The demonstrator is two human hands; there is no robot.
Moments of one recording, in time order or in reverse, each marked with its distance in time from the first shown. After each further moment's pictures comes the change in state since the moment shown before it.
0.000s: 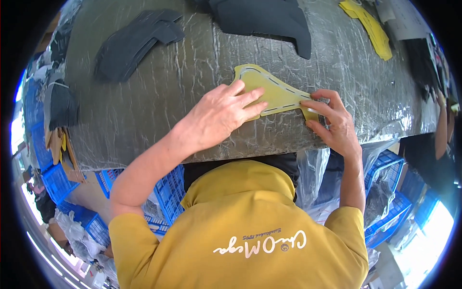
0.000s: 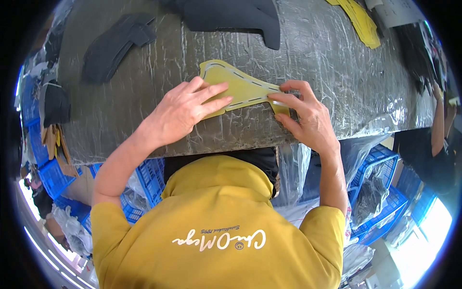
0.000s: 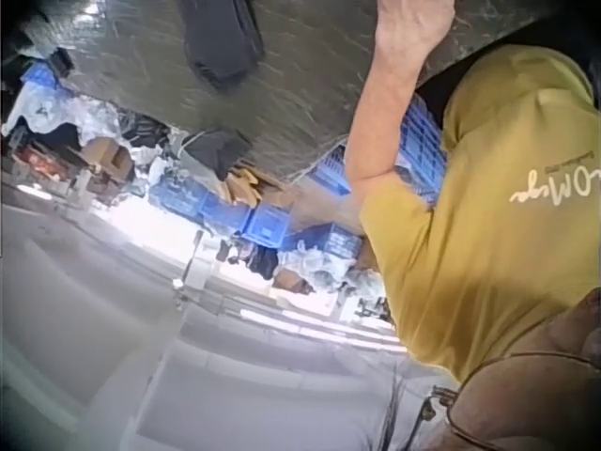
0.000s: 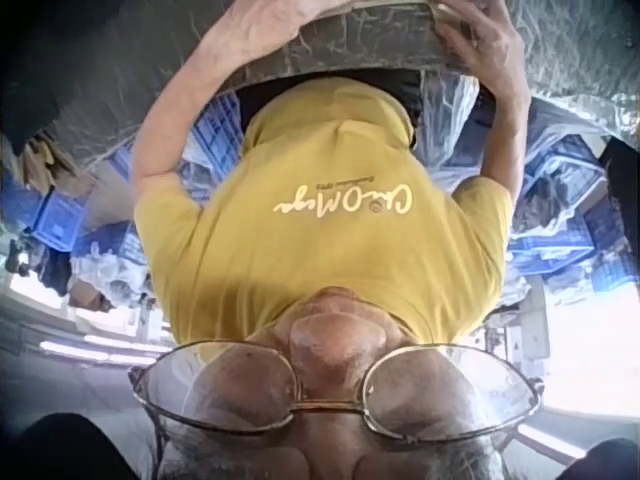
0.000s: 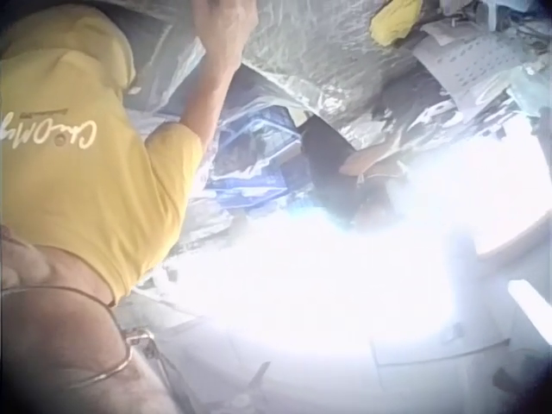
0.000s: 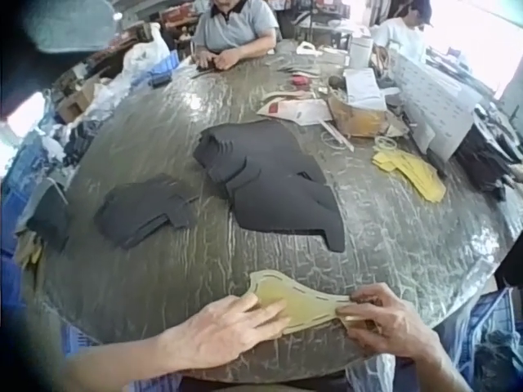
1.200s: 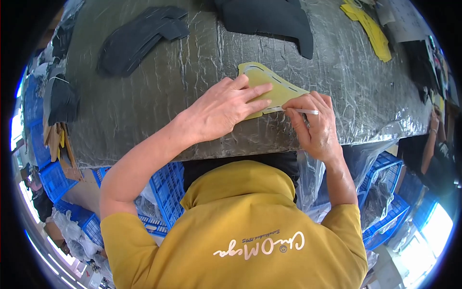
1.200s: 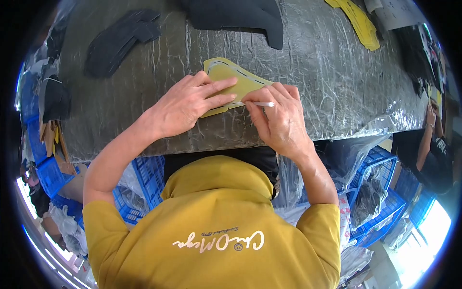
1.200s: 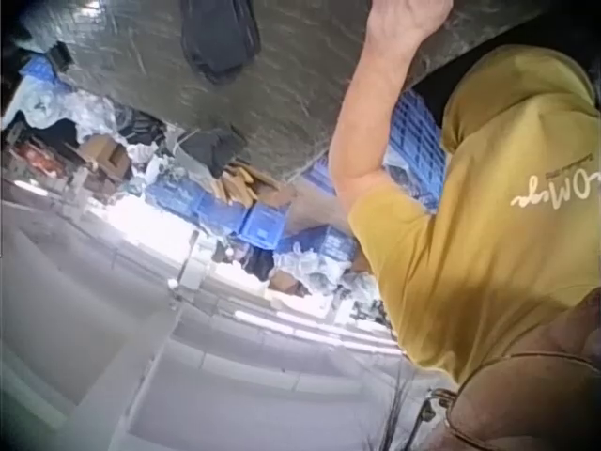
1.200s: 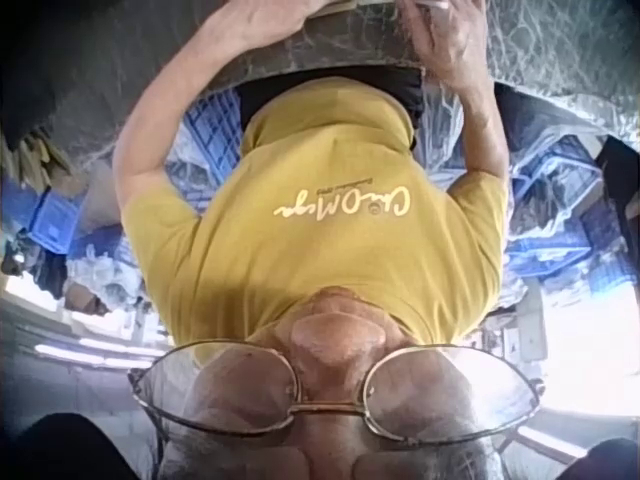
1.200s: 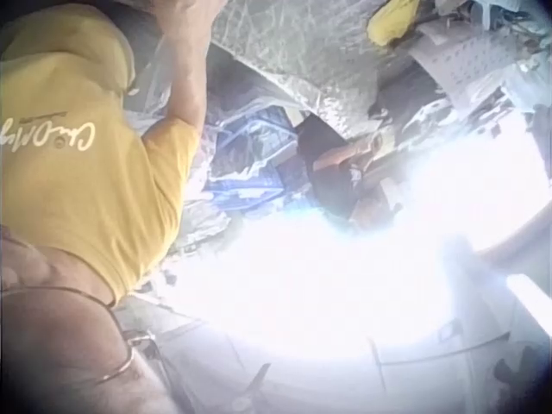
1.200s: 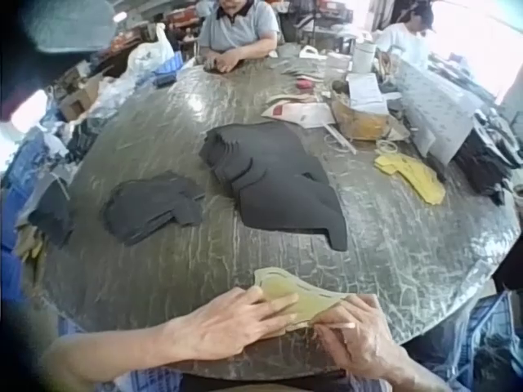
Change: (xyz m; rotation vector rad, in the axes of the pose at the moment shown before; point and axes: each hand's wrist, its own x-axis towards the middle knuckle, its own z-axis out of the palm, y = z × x) left_hand 0.001 -0.011 0.006 -0.109 -0.004 0.062; right_hand 0.025 -0.047 0.035 -0.039 0.227 -0.296
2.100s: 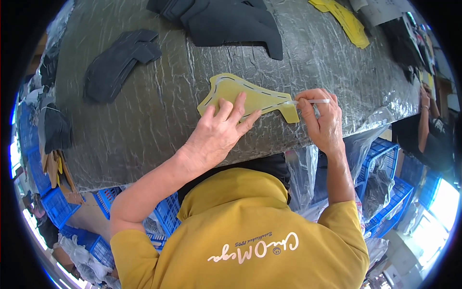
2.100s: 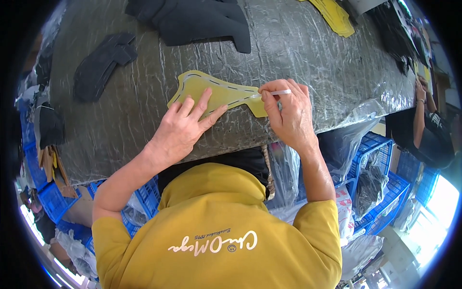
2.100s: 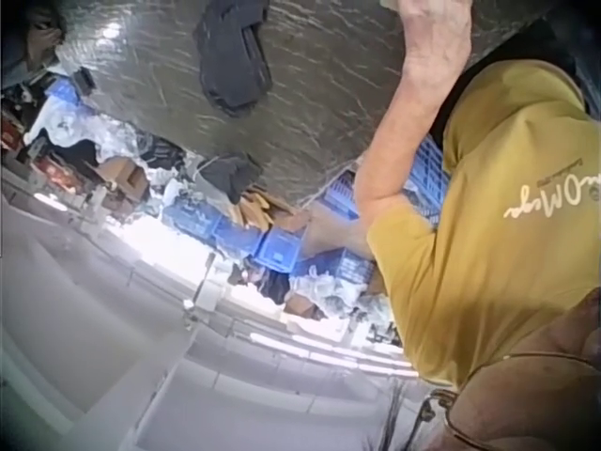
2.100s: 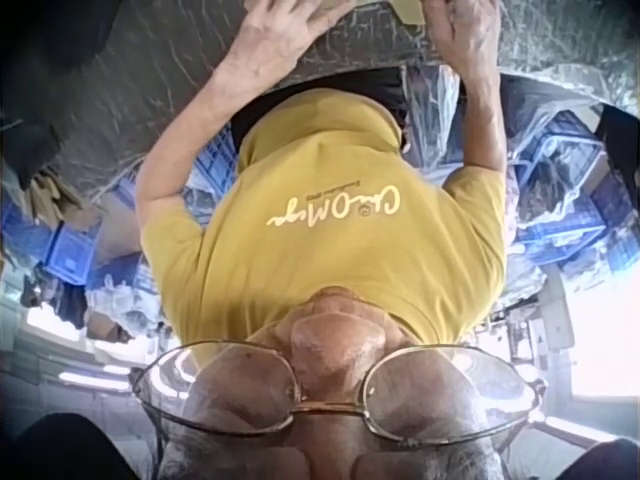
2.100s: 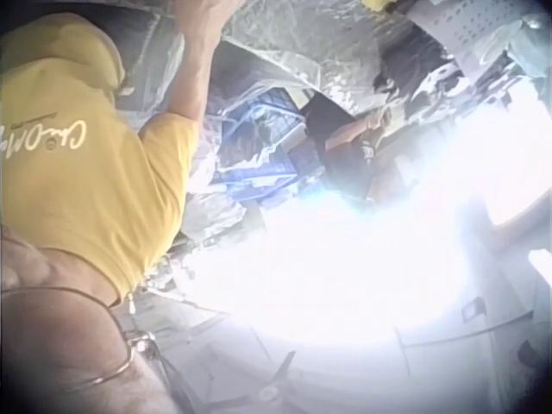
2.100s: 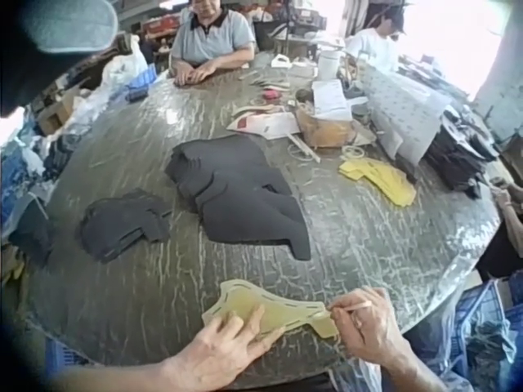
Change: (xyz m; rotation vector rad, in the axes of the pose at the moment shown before) left_hand 0.008 0.046 0.016 0.522 -0.061 -0.053; right_hand -0.024 0.028 -0.036 -0.102 0.132 0.242
